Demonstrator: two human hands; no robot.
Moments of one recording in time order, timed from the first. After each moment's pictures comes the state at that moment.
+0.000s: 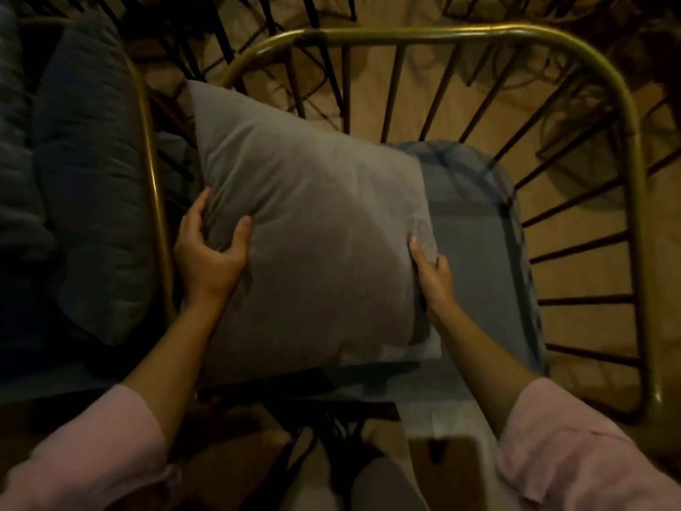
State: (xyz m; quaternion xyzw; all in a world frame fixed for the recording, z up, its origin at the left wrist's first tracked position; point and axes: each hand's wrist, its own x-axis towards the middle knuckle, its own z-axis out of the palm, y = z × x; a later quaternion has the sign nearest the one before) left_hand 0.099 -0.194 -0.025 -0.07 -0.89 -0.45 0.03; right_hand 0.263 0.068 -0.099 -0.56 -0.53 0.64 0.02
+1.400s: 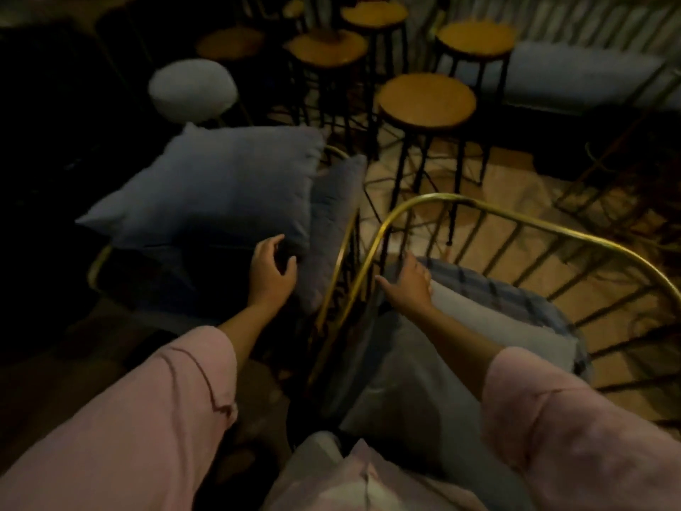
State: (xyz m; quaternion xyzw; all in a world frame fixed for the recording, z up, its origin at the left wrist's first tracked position) left_hand 0.134 -0.355 0.124 0.05 -0.90 -0.43 0.07; right_hand 0.156 -0.105 0.109 -0.17 -0.91 0.36 -0.10
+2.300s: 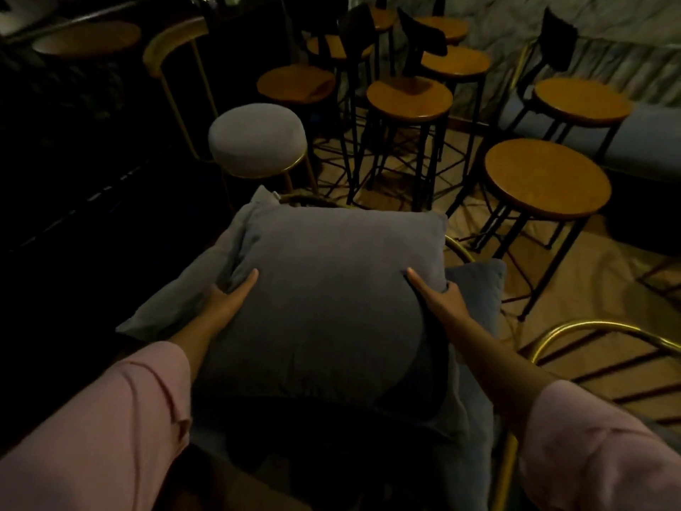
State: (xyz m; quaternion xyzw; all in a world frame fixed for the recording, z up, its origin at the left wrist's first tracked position) left_hand -0.176 -0.690 0.096 0.32 -0.79 -0.51 -0.07; right_hand -0.171 -0.324 0.114 -0.31 -0.75 0.57 -0.10
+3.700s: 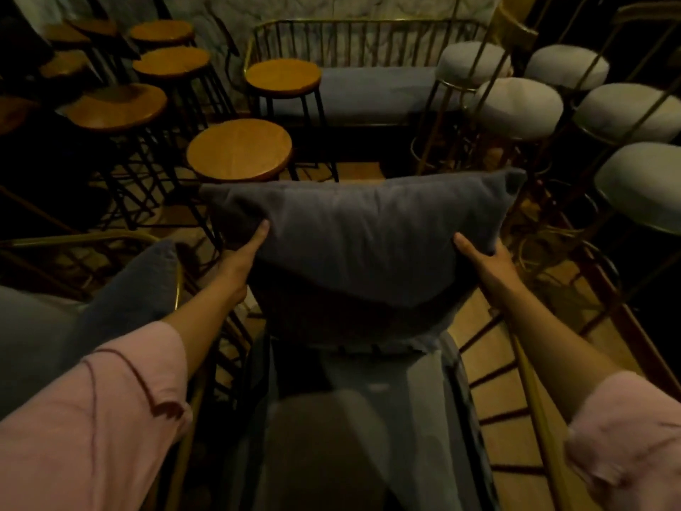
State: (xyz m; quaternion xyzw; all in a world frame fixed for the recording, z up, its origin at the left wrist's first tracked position) left_hand -0.051 -0.032 0.161 0.08 -0.65 -0.73 -0.20; right_hand 0.154 0.295 0.178 -0.30 -0.67 0.65 0.19
